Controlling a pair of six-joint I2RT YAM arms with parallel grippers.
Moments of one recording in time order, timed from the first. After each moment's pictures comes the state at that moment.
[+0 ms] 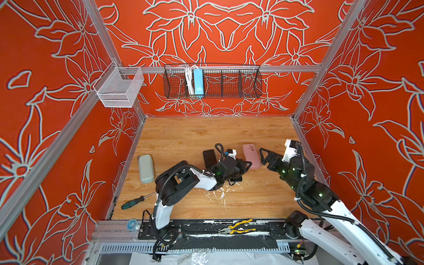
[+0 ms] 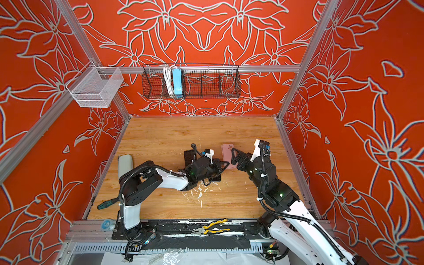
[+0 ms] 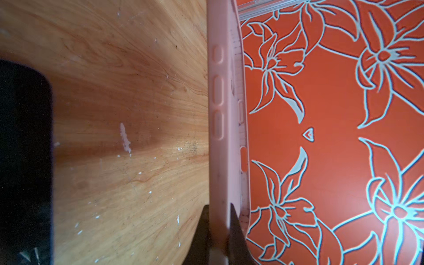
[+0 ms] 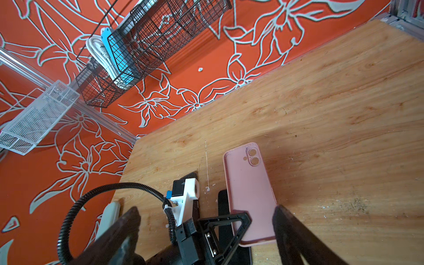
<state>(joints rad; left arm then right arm) -0.91 1.97 0.95 0.77 0.08 -1.34 0.57 0.66 0.74 -0.38 0.29 0.74</state>
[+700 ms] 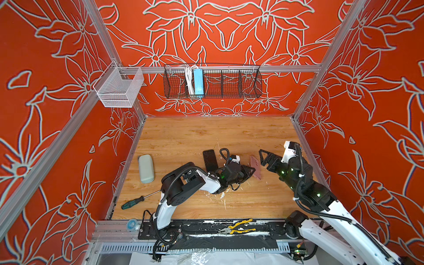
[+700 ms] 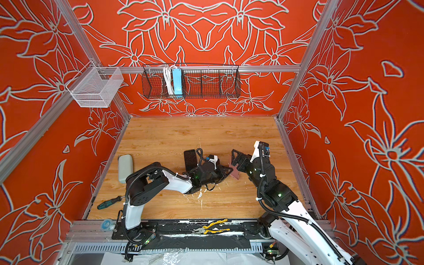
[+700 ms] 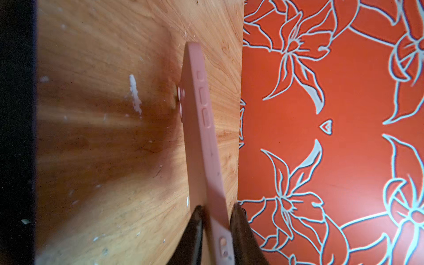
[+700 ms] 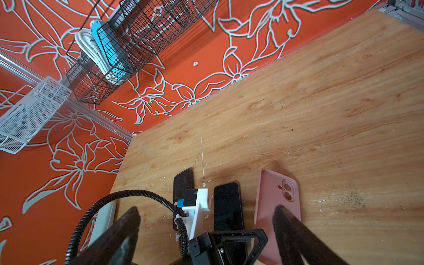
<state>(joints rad) -0.95 2.03 0.96 0.75 0.08 -1.41 0.56 0.65 0.70 -0.37 0.27 0.75</state>
